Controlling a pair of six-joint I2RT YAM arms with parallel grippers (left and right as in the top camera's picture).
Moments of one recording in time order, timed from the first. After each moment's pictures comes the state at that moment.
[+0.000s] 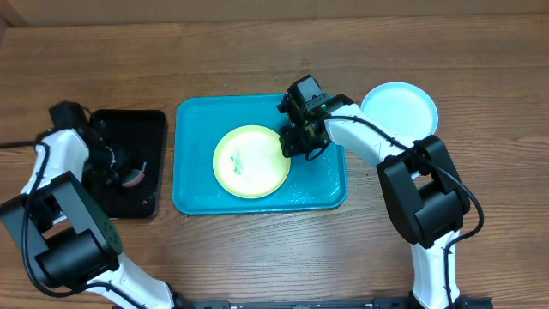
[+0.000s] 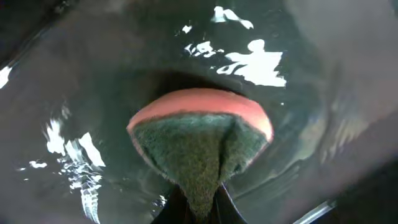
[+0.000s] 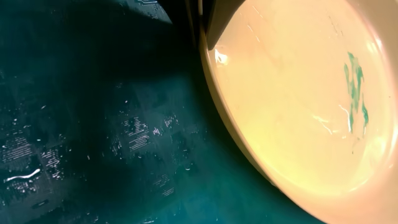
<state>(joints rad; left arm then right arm) 0.48 1.91 1.28 -0.83 0.08 -0.40 0.51 2.15 1.51 -0.64 -0.35 0.23</state>
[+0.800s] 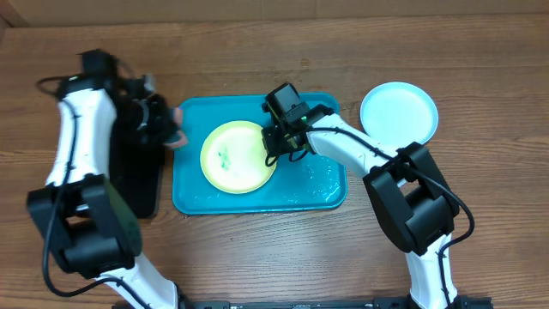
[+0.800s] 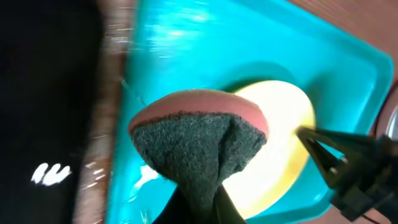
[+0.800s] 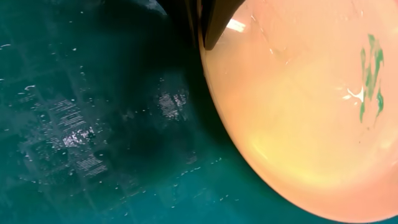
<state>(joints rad) 0.20 1.91 1.58 -1.10 0.43 -0.10 0.62 2.16 1.51 -0.51 -0.16 0.33</state>
